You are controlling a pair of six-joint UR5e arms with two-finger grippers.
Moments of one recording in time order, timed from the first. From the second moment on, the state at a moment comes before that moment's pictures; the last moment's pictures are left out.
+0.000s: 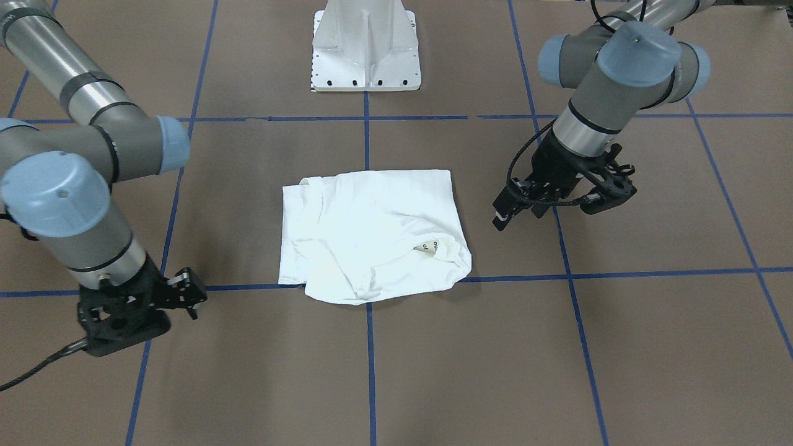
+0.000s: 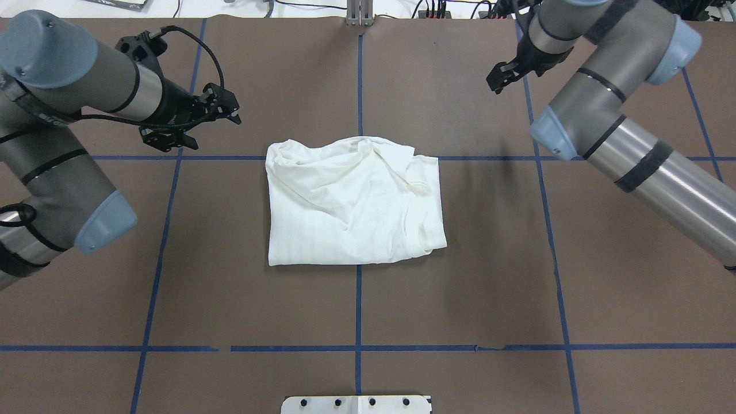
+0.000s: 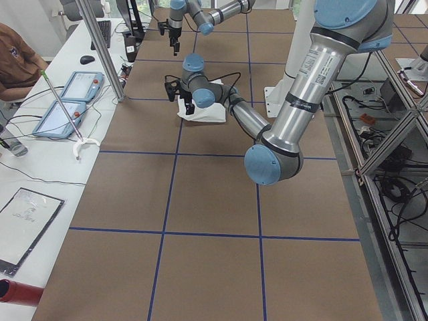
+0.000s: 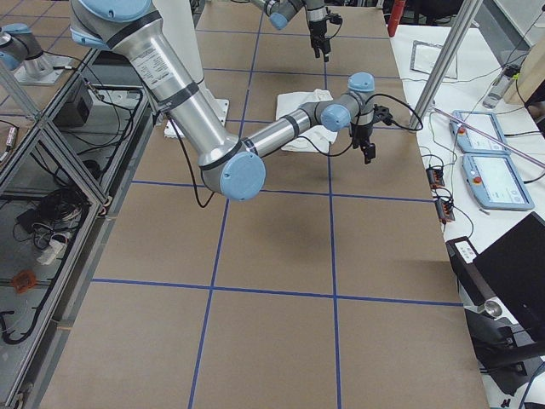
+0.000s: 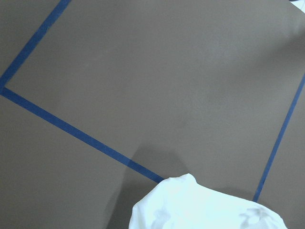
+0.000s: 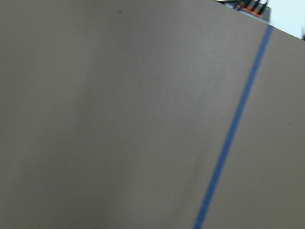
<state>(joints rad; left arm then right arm) -0.87 -1.97 -1.79 -1.94 -2.04 -1.44 1.01 -0.96 1.41 -1.38 2.02 0.42</state>
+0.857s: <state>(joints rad) -1.30 -1.68 -1.83 -1.79 -2.04 -0.37 1.41 -1.31 1.47 -1.50 2.22 -0.15</state>
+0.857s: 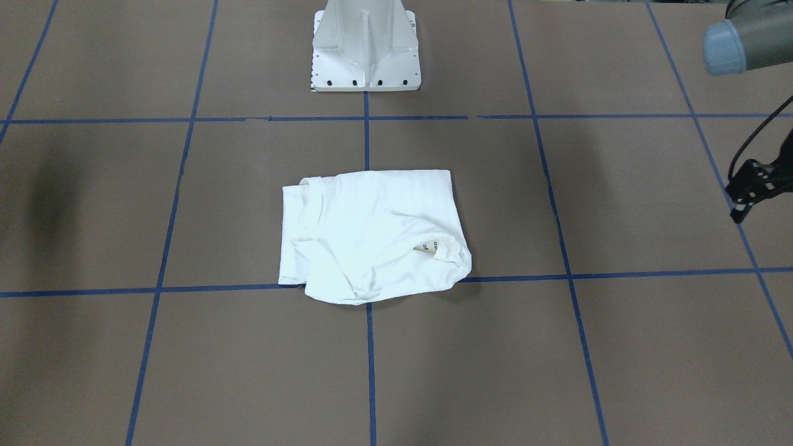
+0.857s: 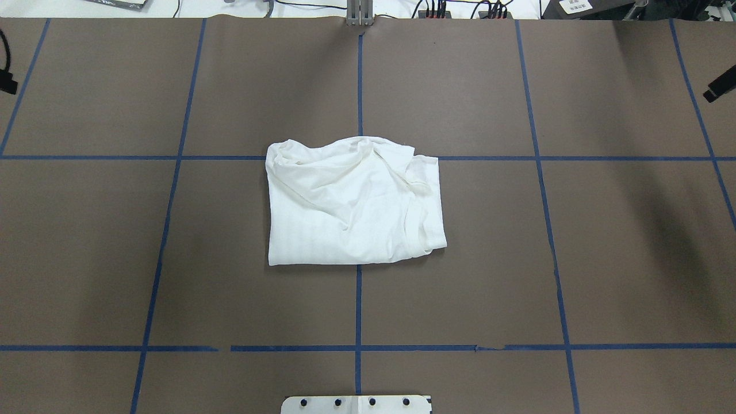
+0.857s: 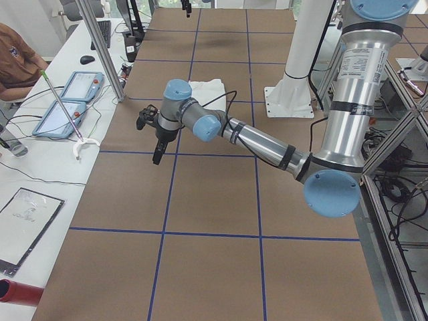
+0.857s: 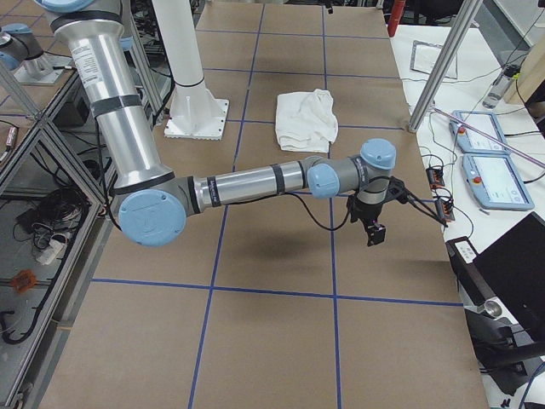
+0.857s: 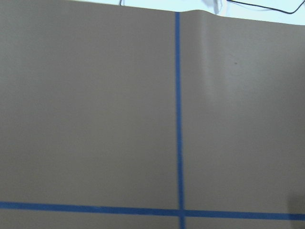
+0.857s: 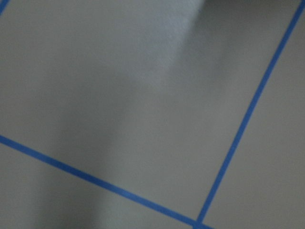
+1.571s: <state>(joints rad) -1.49 -1.53 -1.69 -1.87 -2.23 -0.07 1.50 -1.45 1.53 -1.48 2.30 -0.21</state>
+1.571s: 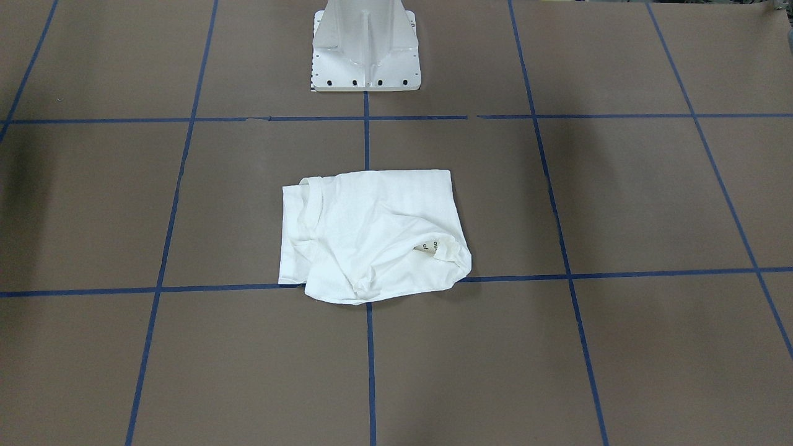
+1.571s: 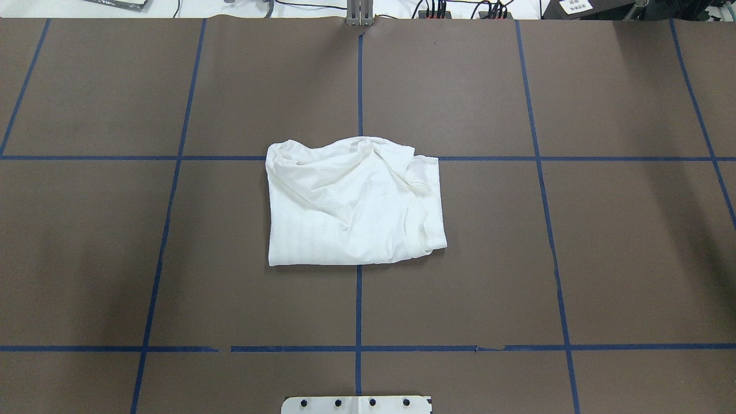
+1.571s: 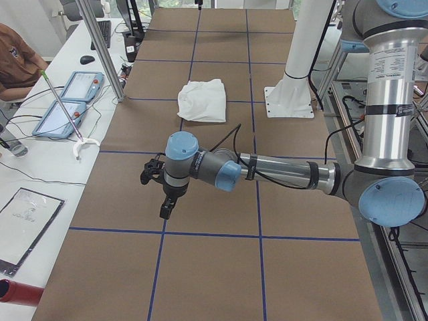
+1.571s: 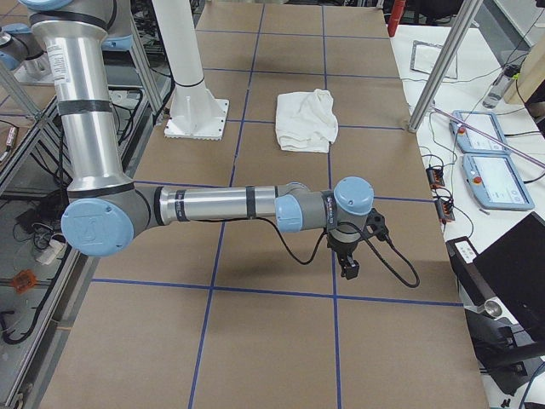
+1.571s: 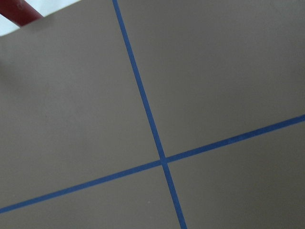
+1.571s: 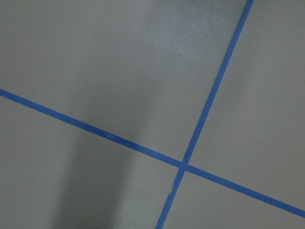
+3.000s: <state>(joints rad) -1.53 -1.51 -1.71 -1.60 -2.29 -0.03 1.56 -1.55 1.59 -1.58 2.40 0.02</state>
